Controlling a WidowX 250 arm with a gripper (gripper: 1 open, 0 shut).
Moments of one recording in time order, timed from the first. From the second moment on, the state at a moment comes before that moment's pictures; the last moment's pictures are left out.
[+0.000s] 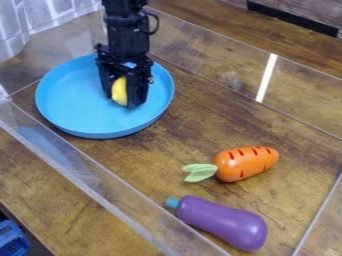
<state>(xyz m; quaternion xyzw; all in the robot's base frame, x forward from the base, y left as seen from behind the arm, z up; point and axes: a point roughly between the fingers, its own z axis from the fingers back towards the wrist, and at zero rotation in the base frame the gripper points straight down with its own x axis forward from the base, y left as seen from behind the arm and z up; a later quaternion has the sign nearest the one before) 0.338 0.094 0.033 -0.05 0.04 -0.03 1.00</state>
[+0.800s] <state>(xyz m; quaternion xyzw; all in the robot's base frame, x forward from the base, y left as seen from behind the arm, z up) 0.344 0.082 0.040 -0.05 0.04 -0.04 1.00</state>
